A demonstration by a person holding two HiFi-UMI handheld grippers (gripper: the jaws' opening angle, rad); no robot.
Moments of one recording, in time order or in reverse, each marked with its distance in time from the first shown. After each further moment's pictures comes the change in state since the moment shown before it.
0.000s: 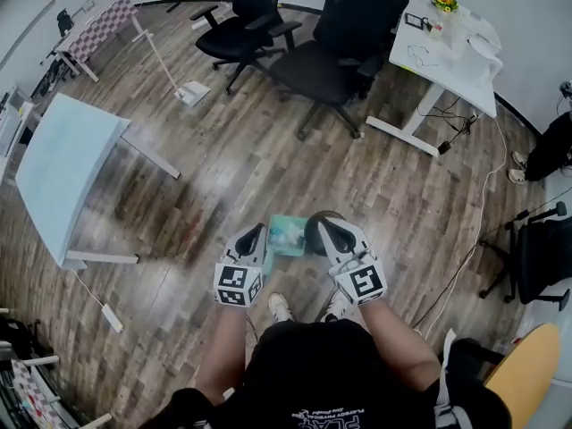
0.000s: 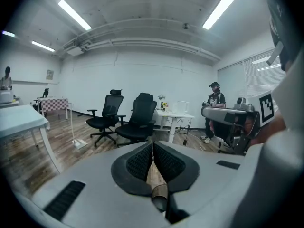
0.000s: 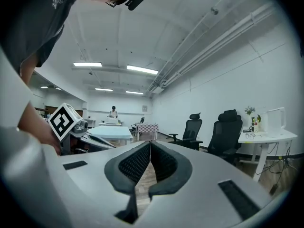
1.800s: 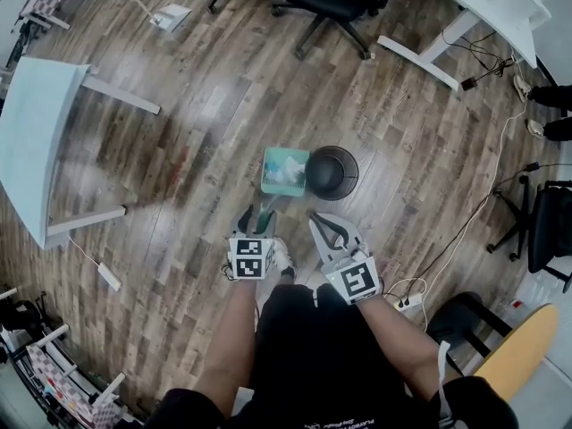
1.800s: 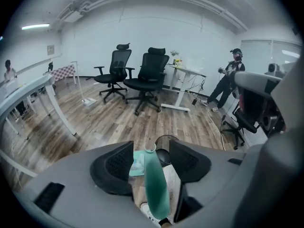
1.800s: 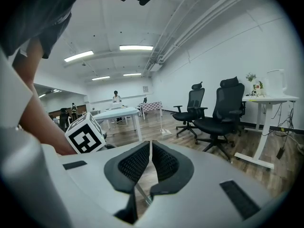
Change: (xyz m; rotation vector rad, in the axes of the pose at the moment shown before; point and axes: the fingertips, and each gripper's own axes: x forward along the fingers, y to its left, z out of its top) left arm 0.056 0.017 -0.242 -0.108 0.500 0.098; right arm -0.002 0.044 -0.172 0.105 0.257 0.076
